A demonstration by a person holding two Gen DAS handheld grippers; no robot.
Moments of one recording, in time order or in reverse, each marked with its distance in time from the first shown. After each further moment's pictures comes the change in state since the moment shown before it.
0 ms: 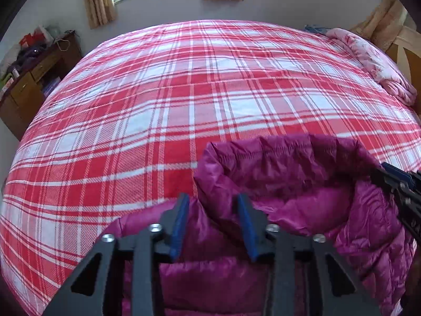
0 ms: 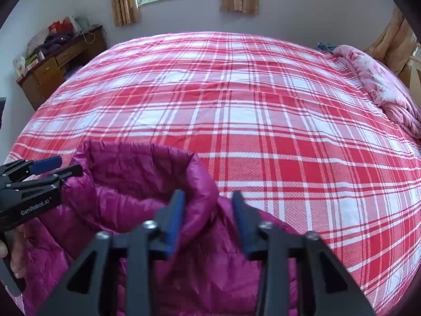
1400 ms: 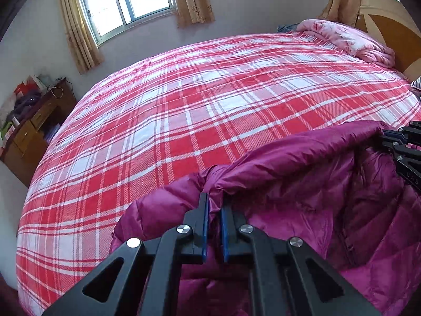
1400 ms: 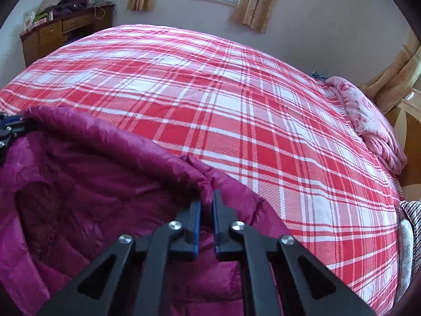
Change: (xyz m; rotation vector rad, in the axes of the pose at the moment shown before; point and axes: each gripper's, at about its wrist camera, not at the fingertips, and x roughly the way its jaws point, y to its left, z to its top) left arm -0.019 -0.004 -0.054 0.199 -0.167 0.072; right arm 0.012 0.003 -0.051 -0.195 -0.045 -0.157
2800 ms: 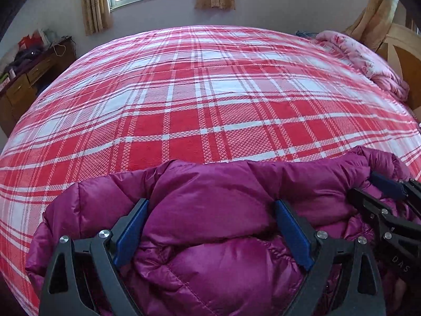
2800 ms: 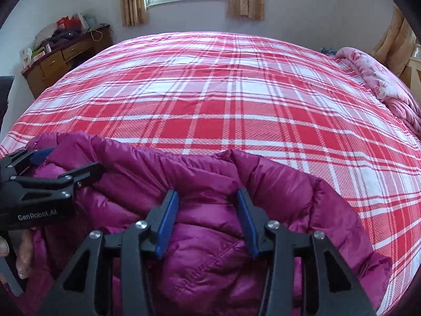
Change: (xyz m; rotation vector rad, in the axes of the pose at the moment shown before) left arm 0.051 -0.022 0.010 -0.200 0.093 -0.063; right arm 0.019 0.017 0.005 0.188 -0.014 0.162
